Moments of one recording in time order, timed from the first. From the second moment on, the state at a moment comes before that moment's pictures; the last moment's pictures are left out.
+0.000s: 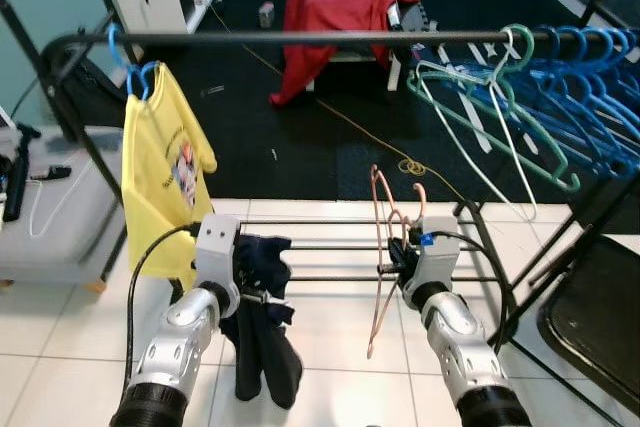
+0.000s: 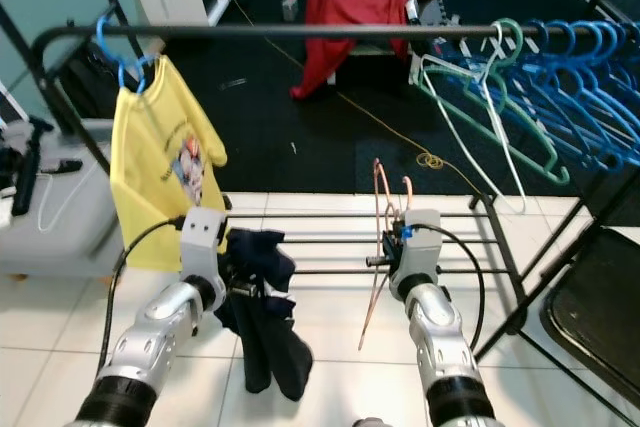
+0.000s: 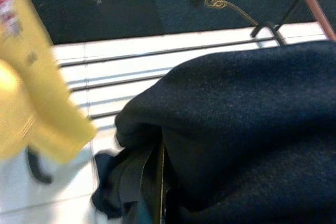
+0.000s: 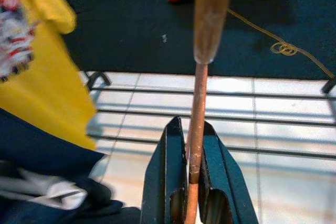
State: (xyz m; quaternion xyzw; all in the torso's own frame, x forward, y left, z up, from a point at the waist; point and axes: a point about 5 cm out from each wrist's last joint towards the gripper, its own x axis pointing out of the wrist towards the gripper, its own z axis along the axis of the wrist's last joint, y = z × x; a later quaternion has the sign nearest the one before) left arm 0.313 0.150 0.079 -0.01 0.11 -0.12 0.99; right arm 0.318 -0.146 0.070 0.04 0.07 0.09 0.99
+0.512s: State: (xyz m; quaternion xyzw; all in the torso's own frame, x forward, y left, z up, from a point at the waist) left arm 0.314 0.149 0.079 0.00 0.11 -0.14 0.98; right arm 0.317 -0.144 0.069 0.05 0.07 0.09 0.99
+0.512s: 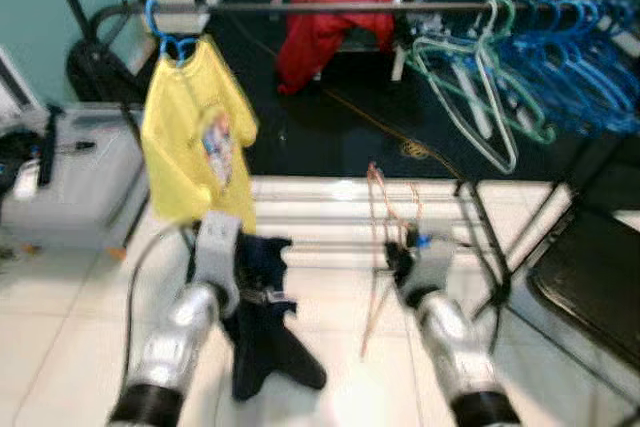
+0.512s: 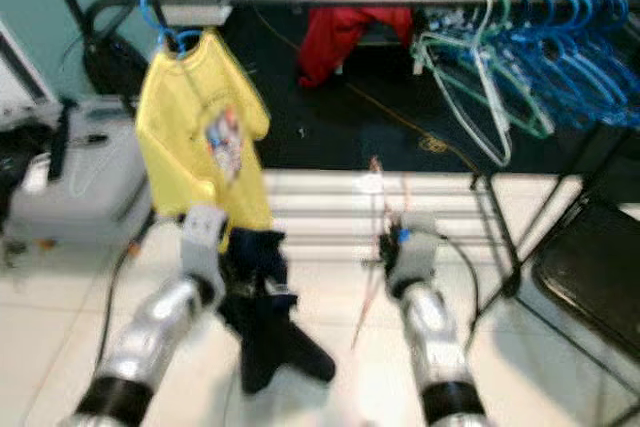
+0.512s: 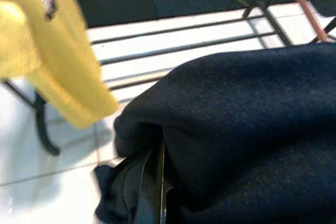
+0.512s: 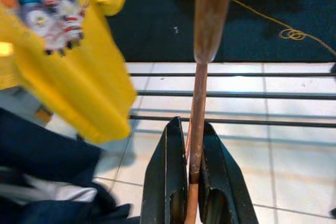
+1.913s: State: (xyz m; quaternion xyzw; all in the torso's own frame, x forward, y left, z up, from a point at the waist) left arm 0.326 0.153 0.097 0.02 0.08 -0.11 0.99; right arm 0.320 -0.125 0.099 -0.02 0.02 0.24 0.97
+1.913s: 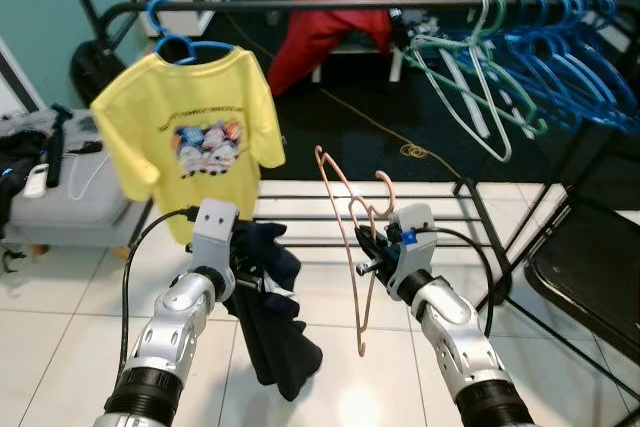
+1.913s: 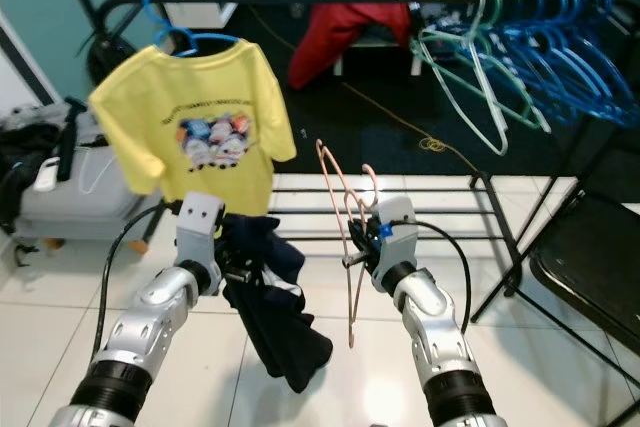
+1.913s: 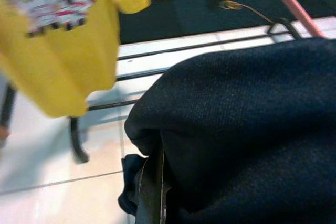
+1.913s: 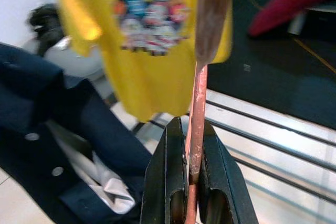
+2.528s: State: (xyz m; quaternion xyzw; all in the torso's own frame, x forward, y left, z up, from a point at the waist) left arm 0.327 0.158 0.098 0.02 0.09 -0.09 0.99; right arm 0.312 -0.116 0.084 -0.01 0.05 0.24 0.97
